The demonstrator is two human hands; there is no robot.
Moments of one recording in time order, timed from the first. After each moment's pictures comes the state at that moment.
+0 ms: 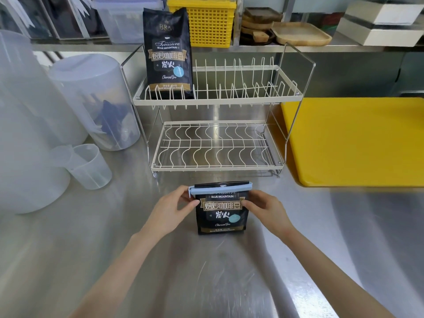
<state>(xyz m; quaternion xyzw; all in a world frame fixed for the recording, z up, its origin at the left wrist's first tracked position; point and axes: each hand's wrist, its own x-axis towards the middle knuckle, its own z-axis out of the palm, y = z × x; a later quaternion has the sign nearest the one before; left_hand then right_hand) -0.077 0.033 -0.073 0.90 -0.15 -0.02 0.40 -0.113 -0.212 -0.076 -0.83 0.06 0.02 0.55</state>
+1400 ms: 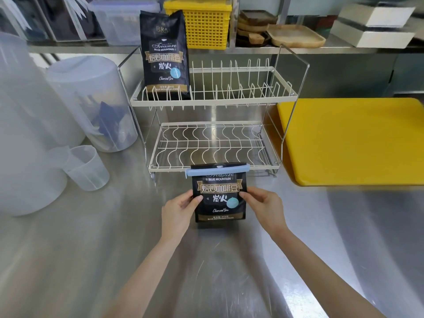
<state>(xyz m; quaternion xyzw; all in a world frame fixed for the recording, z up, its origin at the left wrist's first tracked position) -0.095 -0.004 -0.077 0.82 0.00 0.03 0.58 -0.110 -0.201 -0.077 -0.78 0.11 -0.09 0.62</state>
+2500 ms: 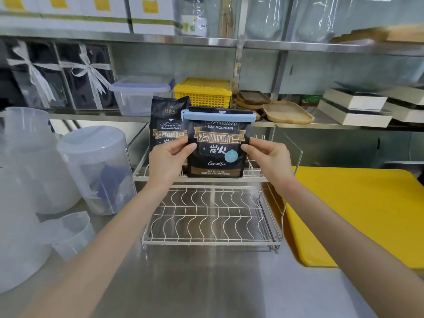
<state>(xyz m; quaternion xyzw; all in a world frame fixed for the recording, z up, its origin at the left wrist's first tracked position) 0.057 -0.017 0.128 0.76 -0.07 0.19 0.62 0.037 -0.222 0.132 -0.76 -0.07 -0.22 0.61</state>
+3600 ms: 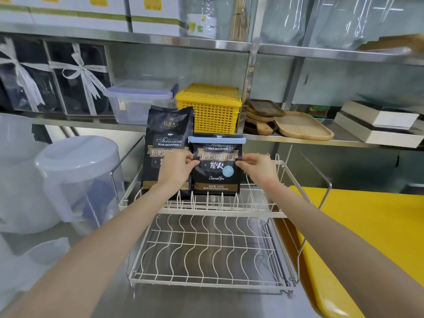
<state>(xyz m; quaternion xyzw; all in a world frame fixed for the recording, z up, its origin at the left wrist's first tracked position) 0.185 -0.026 0.103 0.90 -0.08 0.19 0.38 0.171 -0.221 0.105 -0.86 0.04 -0.14 0.49</state>
